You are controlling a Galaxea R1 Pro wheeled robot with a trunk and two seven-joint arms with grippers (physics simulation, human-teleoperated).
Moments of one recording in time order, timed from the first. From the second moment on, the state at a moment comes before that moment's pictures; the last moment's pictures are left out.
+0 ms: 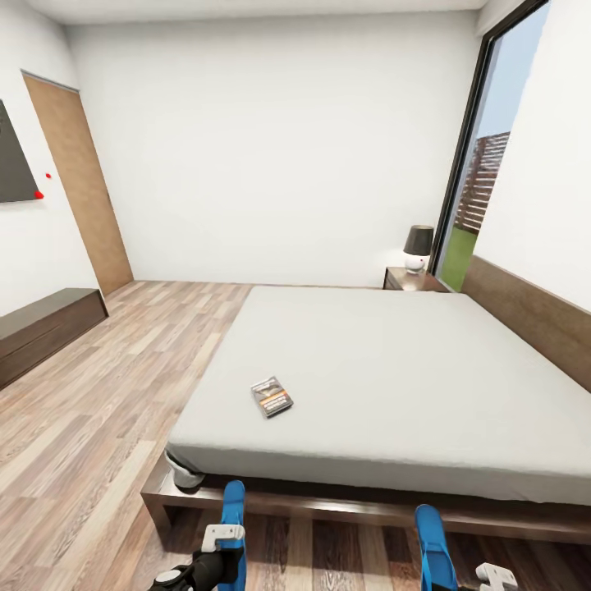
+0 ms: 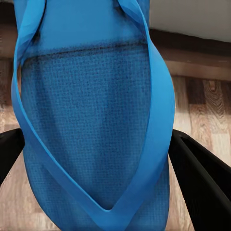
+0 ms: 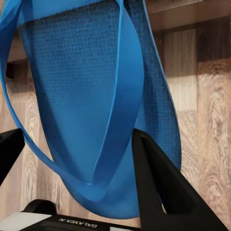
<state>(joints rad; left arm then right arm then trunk) -0.46 -0.05 0.00 -0.19 0.07 -0.07 -0.25 -0.40 -0.31 -0.31 -0.13 0.00 0.04 0.72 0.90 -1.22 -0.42</state>
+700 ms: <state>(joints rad) -0.53 -0.02 0.00 -0.41 0.06 0.35 0.10 -0.40 -0.32 -0.32 -0.13 0.00 0.04 0.72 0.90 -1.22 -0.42</state>
